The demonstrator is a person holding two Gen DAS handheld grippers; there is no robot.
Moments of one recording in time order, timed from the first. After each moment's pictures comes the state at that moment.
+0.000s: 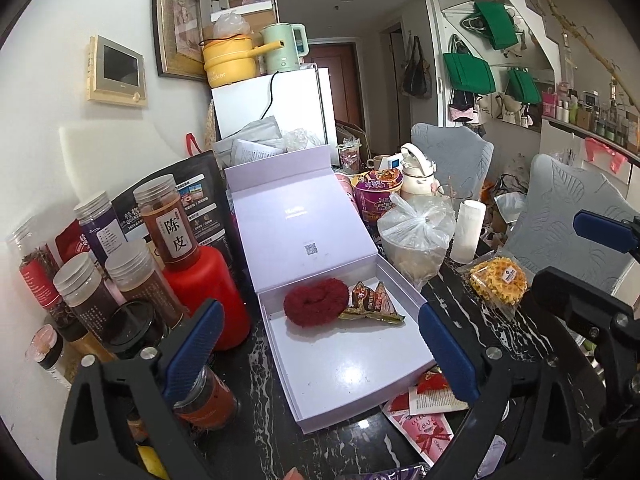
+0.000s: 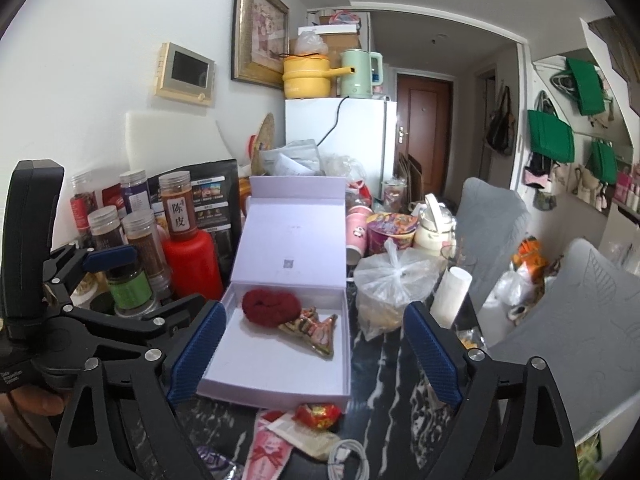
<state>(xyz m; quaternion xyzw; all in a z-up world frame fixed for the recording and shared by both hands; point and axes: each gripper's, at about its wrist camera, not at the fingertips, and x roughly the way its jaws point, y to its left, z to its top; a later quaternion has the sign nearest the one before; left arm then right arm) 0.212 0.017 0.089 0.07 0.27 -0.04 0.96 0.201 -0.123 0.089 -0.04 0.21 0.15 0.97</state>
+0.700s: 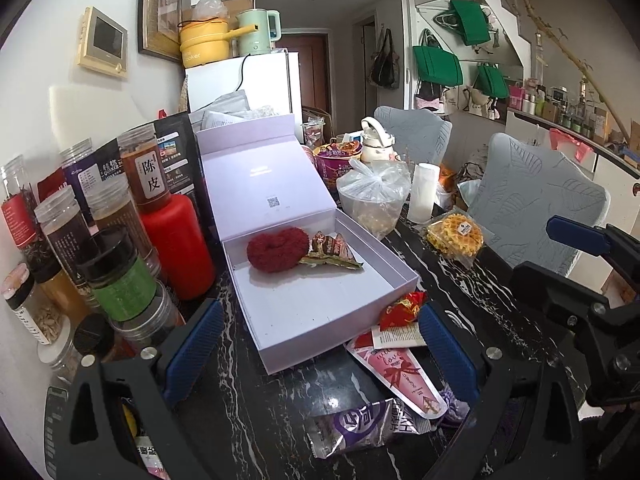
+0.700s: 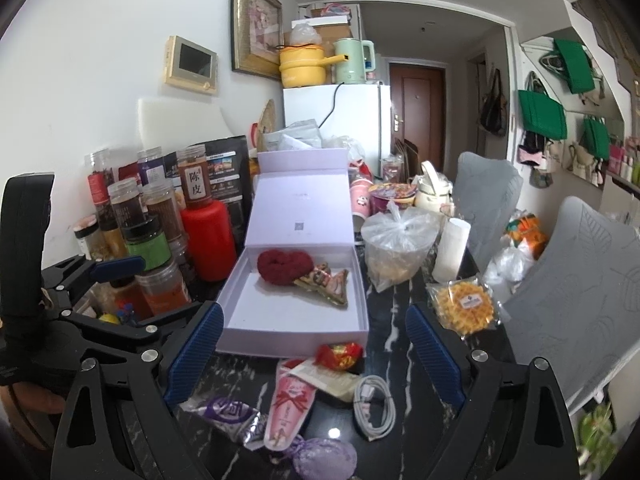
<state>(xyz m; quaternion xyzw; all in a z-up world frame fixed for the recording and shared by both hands) 0.153 0.024 0.048 0.05 0.29 -0.10 0.95 0.143 -0.125 0.045 -0.01 0.23 0.14 0.96</state>
